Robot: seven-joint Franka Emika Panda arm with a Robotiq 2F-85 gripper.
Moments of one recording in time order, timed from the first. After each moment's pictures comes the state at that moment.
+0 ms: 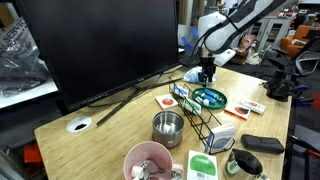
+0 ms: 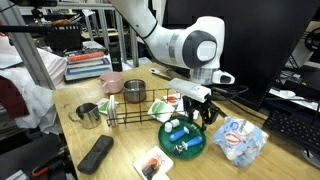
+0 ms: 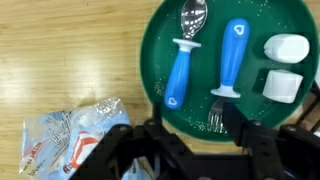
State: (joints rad) arm -0.09 0.53 -0.07 -1.84 -0.19 2.28 -0.01
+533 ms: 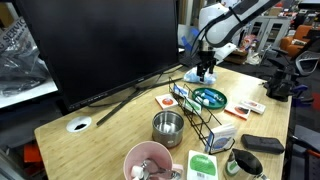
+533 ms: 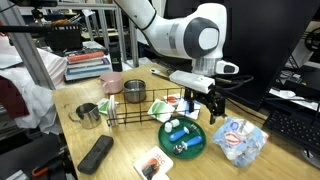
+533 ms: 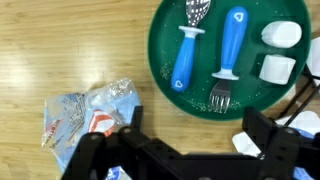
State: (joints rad) arm -0.09 0.49 -0.08 -1.83 -0.20 2.28 -0.01
